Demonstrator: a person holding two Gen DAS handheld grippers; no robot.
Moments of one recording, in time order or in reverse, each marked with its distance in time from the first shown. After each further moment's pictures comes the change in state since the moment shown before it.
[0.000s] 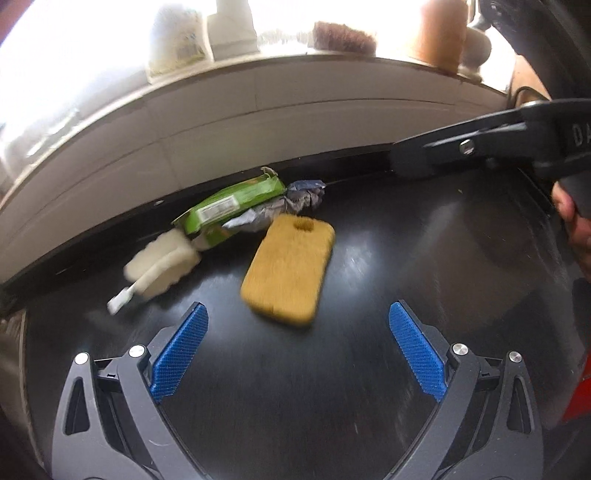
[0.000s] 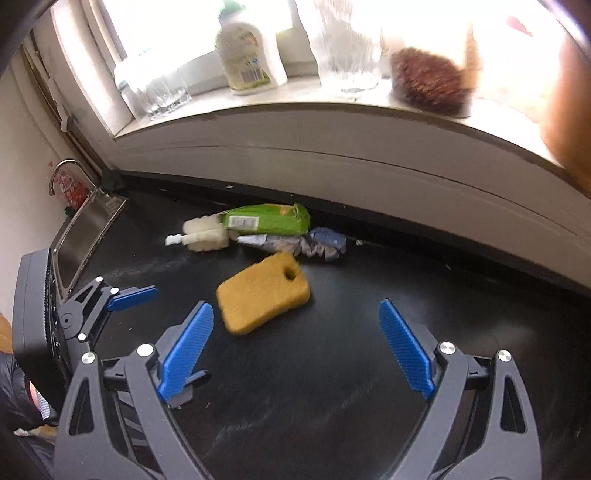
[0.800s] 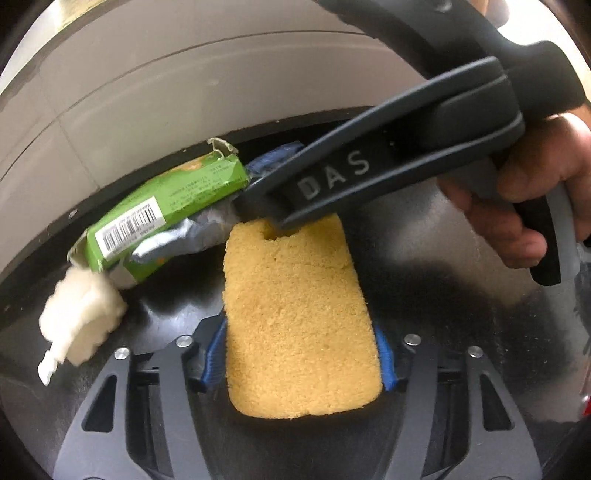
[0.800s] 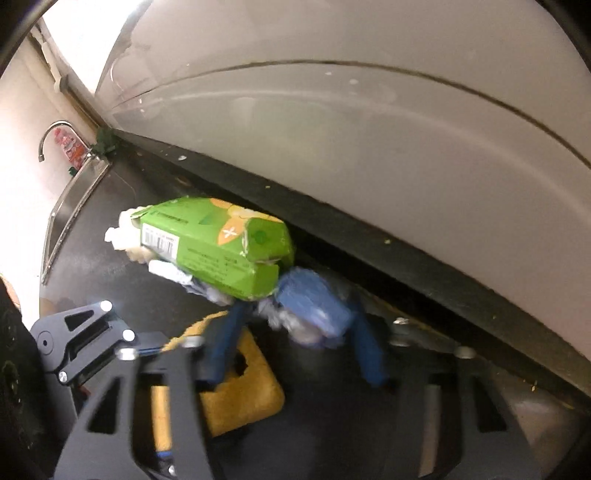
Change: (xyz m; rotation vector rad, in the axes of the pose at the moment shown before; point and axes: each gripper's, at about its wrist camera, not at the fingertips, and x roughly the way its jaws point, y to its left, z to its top) left arm 0.098 0.005 0.023 0.055 0.078 -0.088; right arm 0.142 -0.019 0.043 -0.121 0.141 0.109
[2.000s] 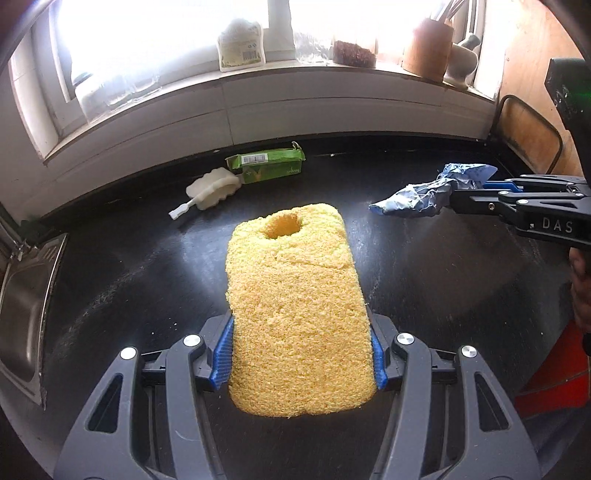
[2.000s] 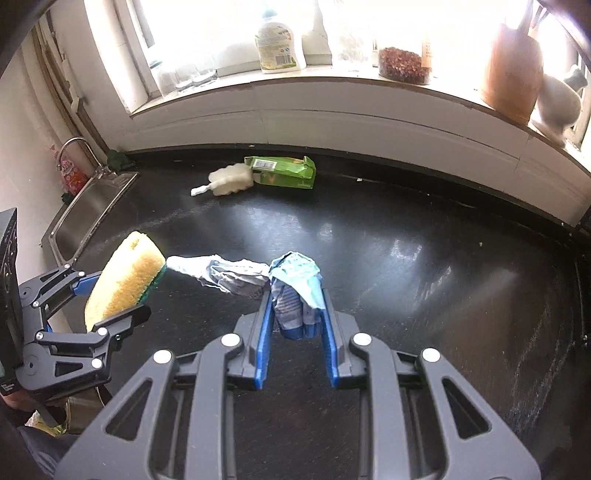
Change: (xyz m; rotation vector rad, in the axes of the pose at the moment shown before) left arm -0.215 -0.041 -0.140 -0.161 -0.077 0.147; right arm -0.200 0.148 -0.180 0.161 -0.185 -0.209
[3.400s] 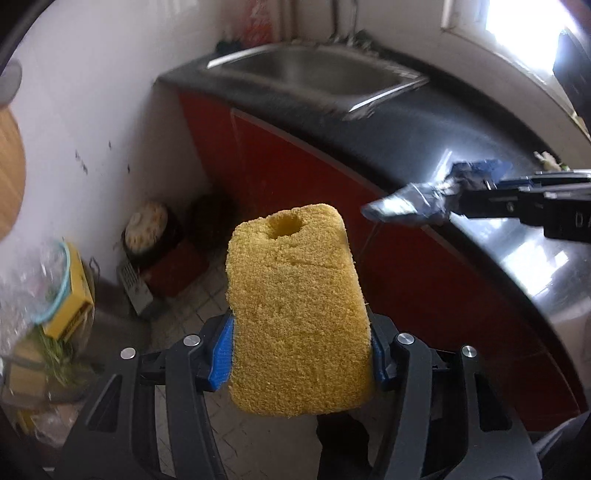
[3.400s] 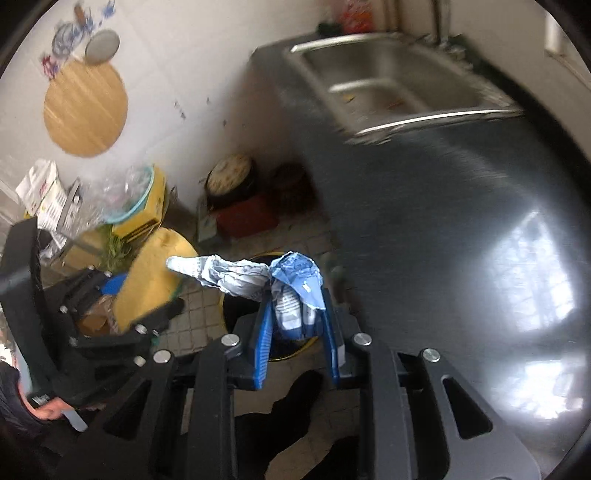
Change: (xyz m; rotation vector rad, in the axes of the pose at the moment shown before) left arm -0.169 0.249 -0.368 -0.839 0.144 0.528; right arm 0.114 0.508 -0.120 -0.765 0.378 0.529
